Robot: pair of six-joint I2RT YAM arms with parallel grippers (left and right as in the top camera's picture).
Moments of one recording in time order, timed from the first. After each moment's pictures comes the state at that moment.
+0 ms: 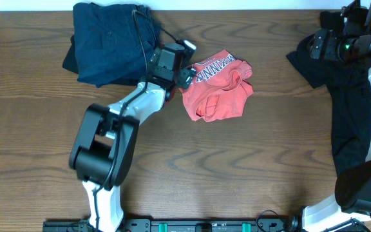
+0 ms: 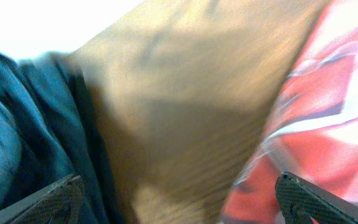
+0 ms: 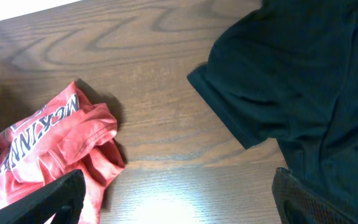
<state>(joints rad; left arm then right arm) -0.41 1.99 1.28 0.02 -0.16 0.29 -0.21 1.76 1.78 -1.00 -0.21 0.04</state>
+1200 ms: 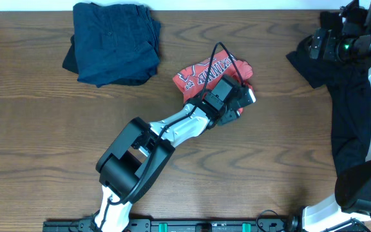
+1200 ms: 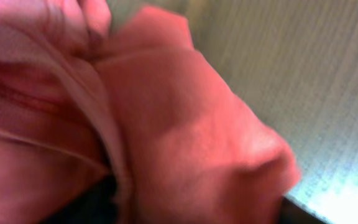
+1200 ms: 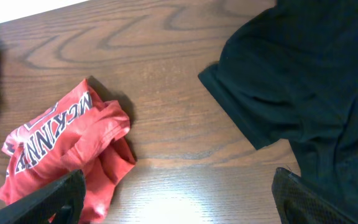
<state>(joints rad) -0.74 2.06 1.28 -0.11 0.00 0.46 -0.21 1.76 1.78 -1.01 -0.25 0.04</state>
